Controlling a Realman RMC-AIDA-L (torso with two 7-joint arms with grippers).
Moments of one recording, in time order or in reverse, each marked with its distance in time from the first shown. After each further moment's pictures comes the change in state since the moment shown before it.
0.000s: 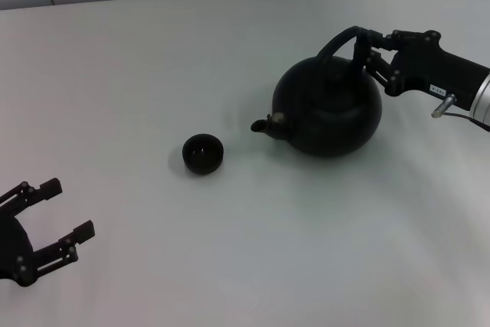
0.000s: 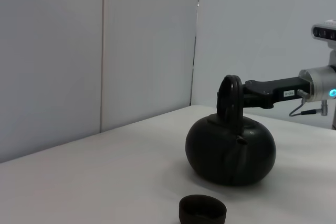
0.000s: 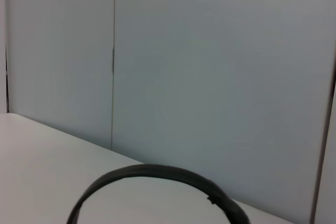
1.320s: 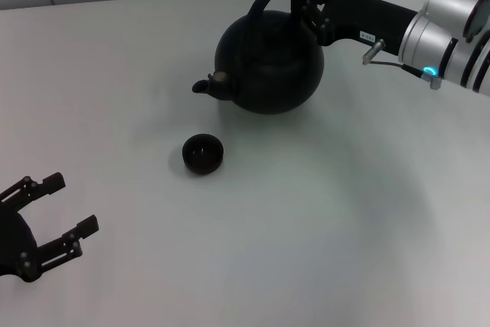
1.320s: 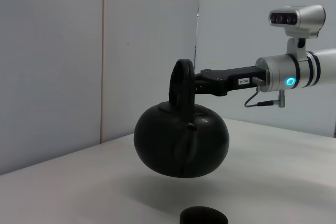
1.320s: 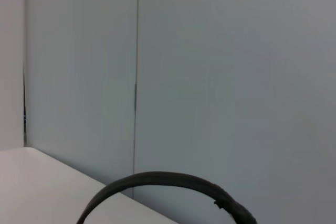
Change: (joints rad) left arm -0.006 -0.002 -0.002 -0.022 -0.016 0.002 0.026; right arm 0.208 0.004 -0.066 0.101 0.075 0.133 0.026
